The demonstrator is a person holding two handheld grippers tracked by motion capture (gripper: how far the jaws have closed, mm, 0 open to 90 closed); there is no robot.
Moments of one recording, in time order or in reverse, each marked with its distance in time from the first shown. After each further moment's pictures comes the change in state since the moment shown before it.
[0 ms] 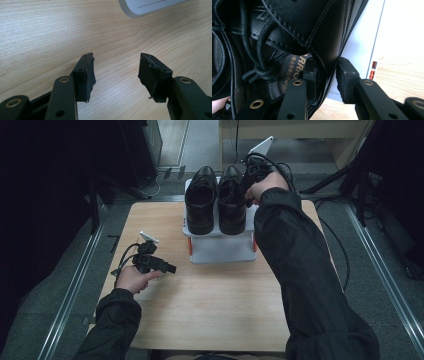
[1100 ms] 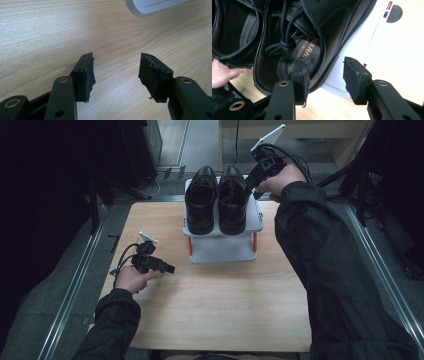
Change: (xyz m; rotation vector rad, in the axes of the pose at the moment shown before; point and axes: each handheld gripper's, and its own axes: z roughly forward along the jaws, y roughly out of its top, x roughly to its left) left arm 0.004 -0.001 -0.001 -0.003 0.025 -0.008; right arm -0.016 -0.016 -0.037 -0.094 0.085 -0.217
